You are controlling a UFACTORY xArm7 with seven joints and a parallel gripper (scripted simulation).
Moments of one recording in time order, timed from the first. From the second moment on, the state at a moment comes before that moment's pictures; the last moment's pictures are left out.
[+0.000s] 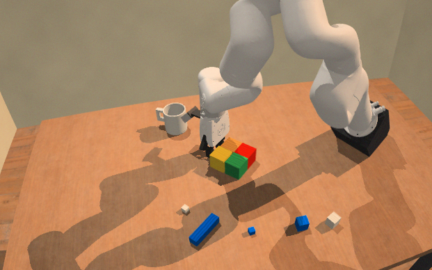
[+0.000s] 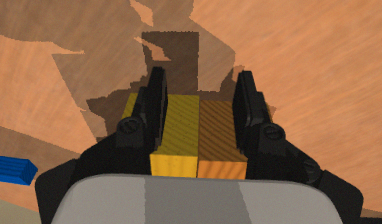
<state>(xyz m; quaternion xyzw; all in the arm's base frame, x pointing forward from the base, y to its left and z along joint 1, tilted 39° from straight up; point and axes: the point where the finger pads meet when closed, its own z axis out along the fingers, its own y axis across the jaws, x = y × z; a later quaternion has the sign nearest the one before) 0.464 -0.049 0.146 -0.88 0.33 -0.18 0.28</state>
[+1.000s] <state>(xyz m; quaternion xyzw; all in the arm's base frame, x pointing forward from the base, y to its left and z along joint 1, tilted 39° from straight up) 0.460 -0.046 0.146 -0.88 0.33 -0.18 0.28</state>
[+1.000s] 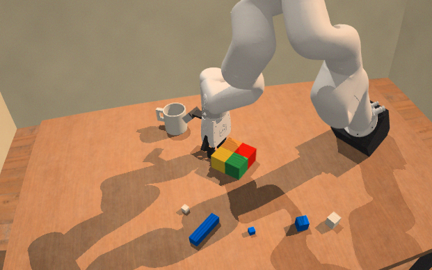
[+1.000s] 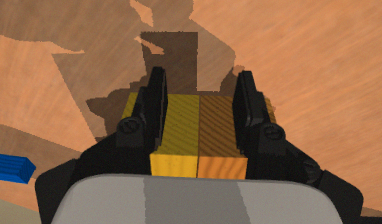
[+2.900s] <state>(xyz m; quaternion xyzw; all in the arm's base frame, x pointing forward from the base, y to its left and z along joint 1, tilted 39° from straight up) 0.448 -0.067 0.177 -0.88 0.33 -0.18 0.28</state>
